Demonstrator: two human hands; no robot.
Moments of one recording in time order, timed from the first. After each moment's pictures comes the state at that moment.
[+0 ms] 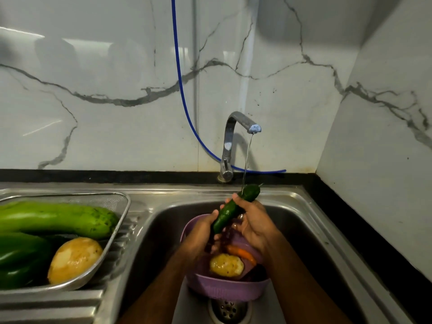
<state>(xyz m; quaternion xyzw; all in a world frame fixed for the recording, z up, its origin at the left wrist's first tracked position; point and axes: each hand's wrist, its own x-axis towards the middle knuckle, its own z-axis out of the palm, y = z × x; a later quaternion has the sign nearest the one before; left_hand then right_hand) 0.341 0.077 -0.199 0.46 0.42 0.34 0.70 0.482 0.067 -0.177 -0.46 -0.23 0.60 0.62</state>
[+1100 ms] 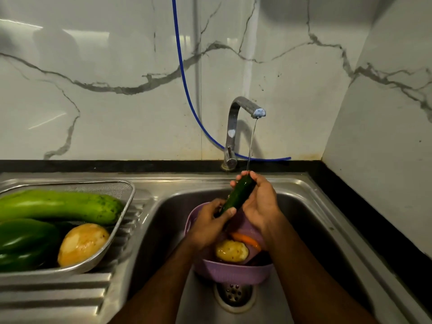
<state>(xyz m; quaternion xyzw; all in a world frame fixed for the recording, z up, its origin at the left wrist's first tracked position) 0.339 0.087 -0.226 0.66 0.38 0.41 0.50 0.478 0.074 -0.163 -0.38 -0.19 0.58 0.69</state>
